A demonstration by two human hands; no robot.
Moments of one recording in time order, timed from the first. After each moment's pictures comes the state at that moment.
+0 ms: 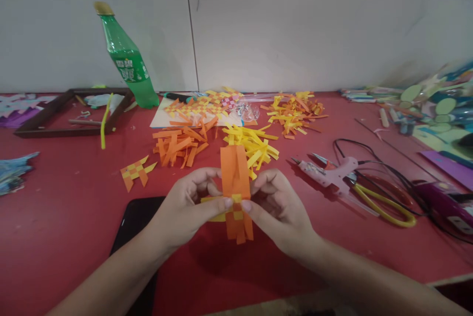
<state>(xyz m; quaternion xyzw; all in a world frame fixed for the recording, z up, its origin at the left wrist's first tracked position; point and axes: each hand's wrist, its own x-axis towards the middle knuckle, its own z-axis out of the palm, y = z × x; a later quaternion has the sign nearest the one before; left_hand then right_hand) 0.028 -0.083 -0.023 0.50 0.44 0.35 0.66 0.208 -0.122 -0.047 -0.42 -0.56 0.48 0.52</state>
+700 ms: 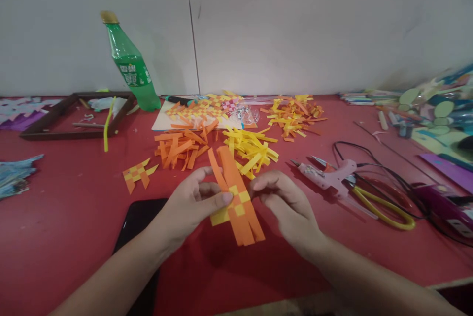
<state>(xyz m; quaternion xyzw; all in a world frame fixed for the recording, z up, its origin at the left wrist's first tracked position) 0.027 -0.080 -0.032 0.42 0.41 0.33 0.74 0.222 -0.112 -0.047 -0.42 -0.65 0.34 0.53</state>
